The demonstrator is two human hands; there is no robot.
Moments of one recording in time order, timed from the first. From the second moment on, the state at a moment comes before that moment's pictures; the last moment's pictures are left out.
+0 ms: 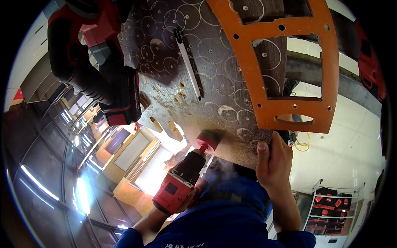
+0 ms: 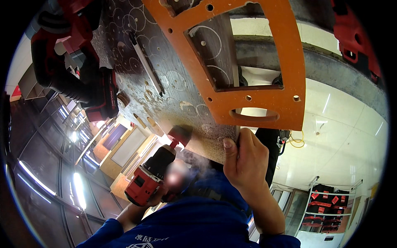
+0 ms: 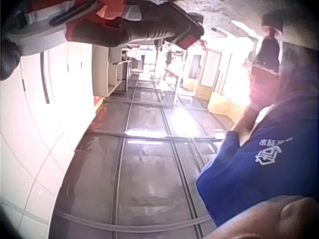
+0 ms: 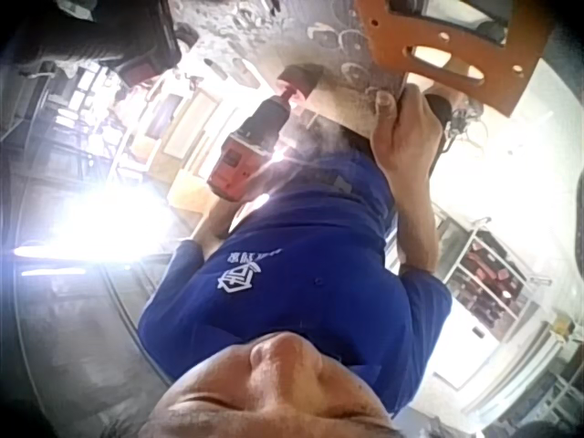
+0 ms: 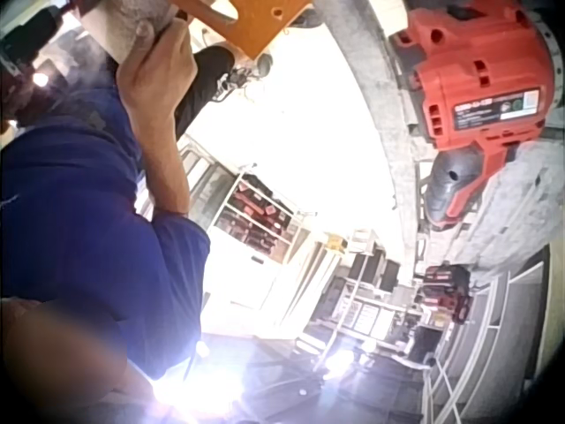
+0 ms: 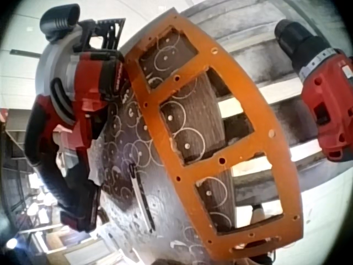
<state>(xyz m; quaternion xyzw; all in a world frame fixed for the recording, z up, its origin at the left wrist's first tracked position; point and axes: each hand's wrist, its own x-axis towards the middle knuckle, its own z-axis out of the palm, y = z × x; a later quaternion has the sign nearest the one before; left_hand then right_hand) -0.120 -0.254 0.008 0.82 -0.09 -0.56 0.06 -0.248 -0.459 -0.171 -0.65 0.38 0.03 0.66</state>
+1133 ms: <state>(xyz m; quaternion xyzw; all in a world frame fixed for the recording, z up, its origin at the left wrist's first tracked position) -0.120 -0.239 0.005 0.82 -0.10 -0.56 0.08 -0.246 -0.458 -0.170 -0.64 0.39 0.03 0.66</state>
